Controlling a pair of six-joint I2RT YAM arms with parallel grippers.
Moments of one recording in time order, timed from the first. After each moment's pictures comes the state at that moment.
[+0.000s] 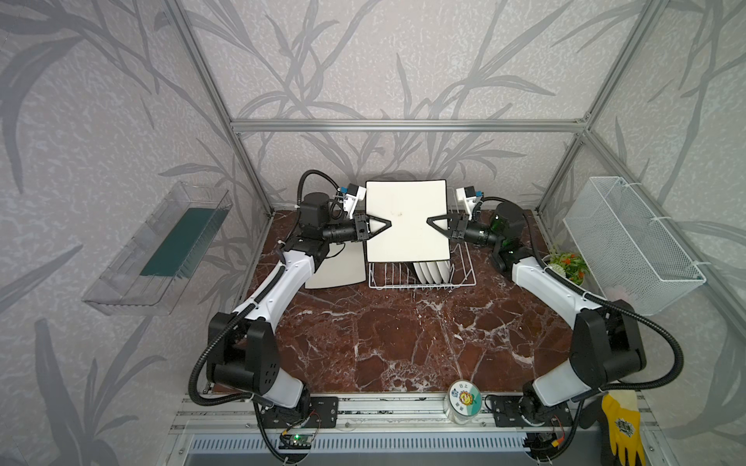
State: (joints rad) left arm -0.21 1.53 1.26 0.01 1.02 -0.63; right arm 0.30 1.57 1.13 0.44 -0.91 1.00
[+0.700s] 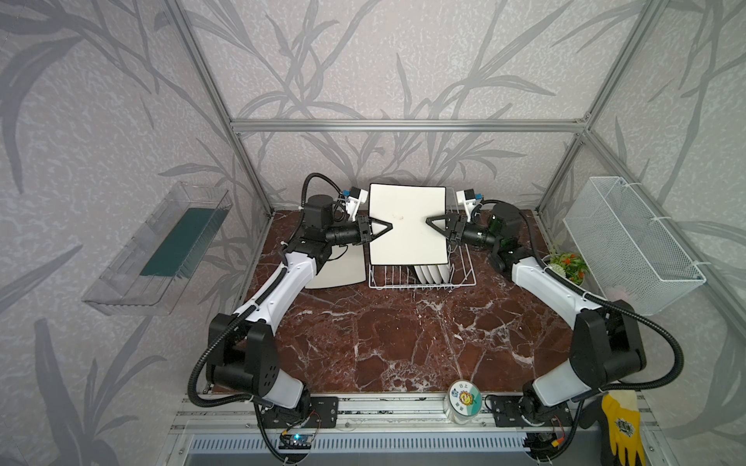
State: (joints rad) left arm -0.21 1.51 1.25 -0.02 0.95 -0.69; right arm 0.30 1.56 1.14 0.36 -0.86 0.96
